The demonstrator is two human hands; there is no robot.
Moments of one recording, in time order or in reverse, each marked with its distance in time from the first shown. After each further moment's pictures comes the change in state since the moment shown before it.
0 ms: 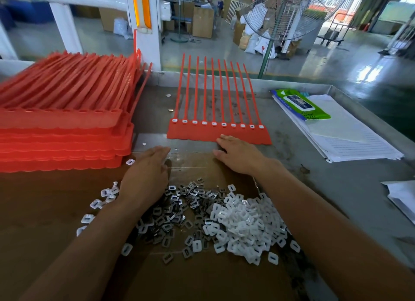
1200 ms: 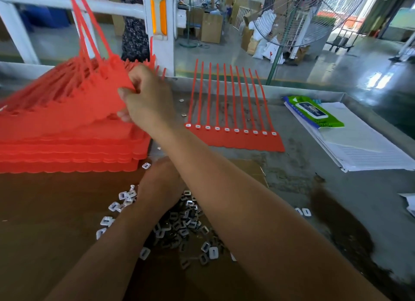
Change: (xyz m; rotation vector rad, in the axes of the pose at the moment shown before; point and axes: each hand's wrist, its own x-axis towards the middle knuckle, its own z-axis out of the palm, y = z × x) left_hand 0.001 0.001 0.000 0.070 0.001 -0.060; right_hand 0.026 -0.195 -0.059 1.082 0.485 -0.260
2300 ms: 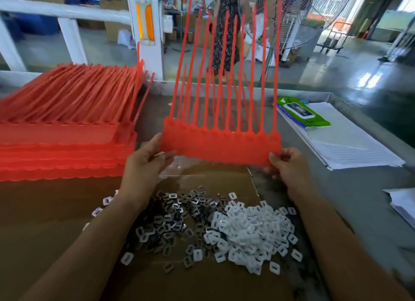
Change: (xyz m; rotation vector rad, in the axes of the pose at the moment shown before) left_hand 0.011 0.004 -0.002 -1.293 0.029 -0.107; right_hand -0.092 0.140 -0.222 -0.110 0.468 0.423
